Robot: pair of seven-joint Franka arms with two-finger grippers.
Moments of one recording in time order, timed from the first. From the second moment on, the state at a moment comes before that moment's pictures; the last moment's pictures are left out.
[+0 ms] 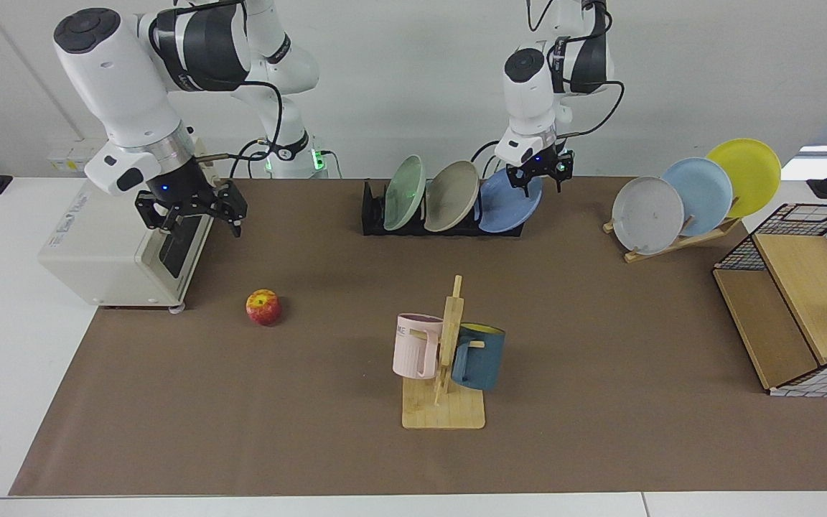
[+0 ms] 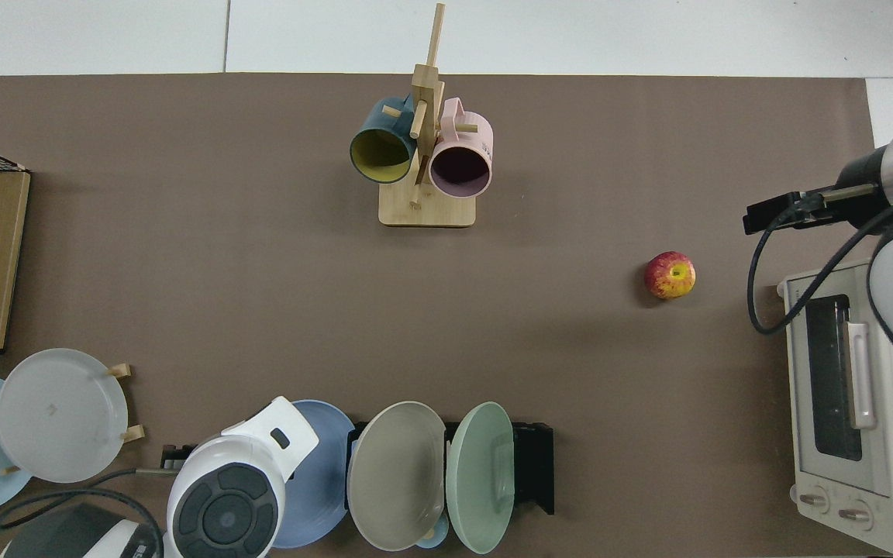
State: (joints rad) left arm 0.08 -0.51 -0.58 -2.54 0.04 1.97 -0.30; right arm 0.17 0.09 -0.17 -1.58 0.06 1.74 -0.10
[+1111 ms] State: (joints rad) left arm 0.14 -0.51 -0.53 -2.33 0.16 1.83 -0.29; right arm 0.17 0.09 -0.17 -1.58 0.06 1.74 -0.10
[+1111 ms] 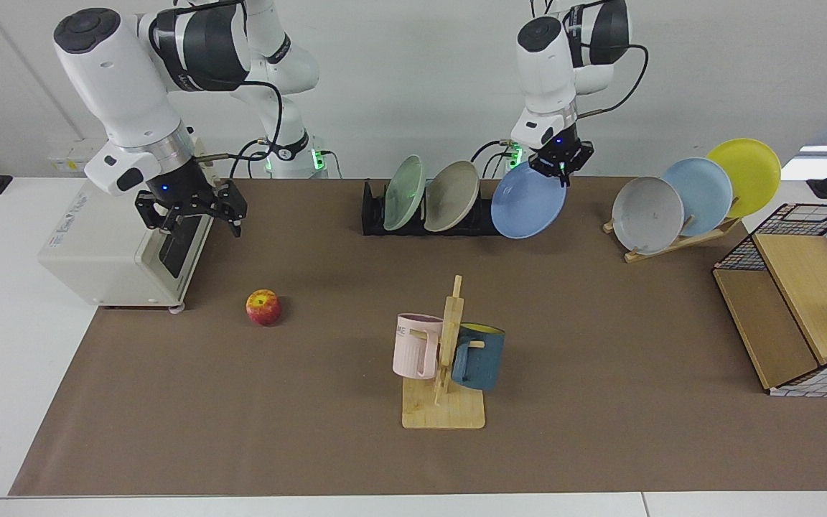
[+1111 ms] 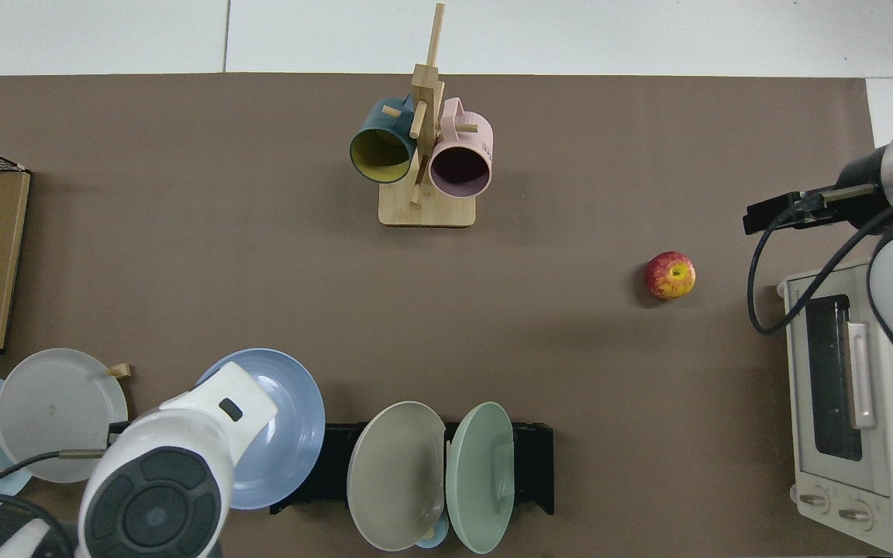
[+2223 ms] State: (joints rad) left arm 0.12 -0.06 -0.55 -2.23 -0.25 2.34 -0.39; right arm 0.19 0.13 -0.15 -1.91 0.06 2.09 -0.07
